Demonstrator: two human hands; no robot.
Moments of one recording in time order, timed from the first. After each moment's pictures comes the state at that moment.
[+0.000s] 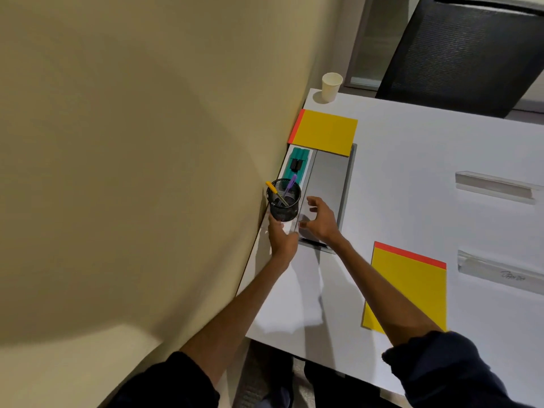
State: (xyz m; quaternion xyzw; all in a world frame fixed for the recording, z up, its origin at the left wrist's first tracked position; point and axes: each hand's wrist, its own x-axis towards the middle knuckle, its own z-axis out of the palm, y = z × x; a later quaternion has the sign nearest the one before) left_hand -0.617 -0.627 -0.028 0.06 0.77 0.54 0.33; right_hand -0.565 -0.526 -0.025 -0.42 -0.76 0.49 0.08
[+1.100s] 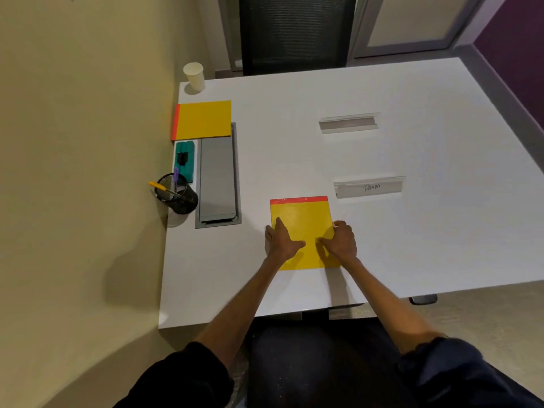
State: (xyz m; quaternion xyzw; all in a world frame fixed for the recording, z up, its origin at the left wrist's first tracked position) left_hand -0.401 -0.587 -0.025 0.38 0.80 0.13 0.44; right_hand -0.249 -0.535 -0.031 -0.70 -0.60 0.39 0.04
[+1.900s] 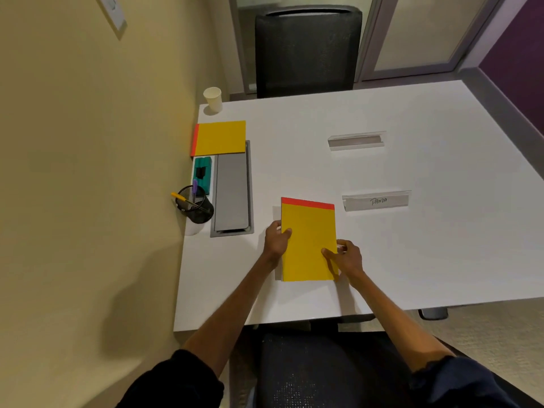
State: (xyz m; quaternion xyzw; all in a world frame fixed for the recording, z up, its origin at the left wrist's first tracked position) left_hand -0.439 -0.596 0.011 0.24 0.70 0.44 0.51; right_hand -0.249 -0.562 -0.020 -0.68 -0.52 0.50 0.15
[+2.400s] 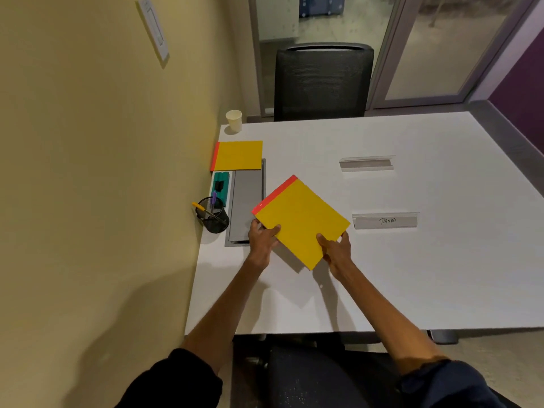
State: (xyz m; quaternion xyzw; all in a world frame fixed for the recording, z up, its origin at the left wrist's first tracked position) left_hand -0.485 -0.609 0.056 0.08 0.61 0.61 0.50; right_hand -0.313 -0.558 0.033 -0.55 -0.30 0.70 0.35
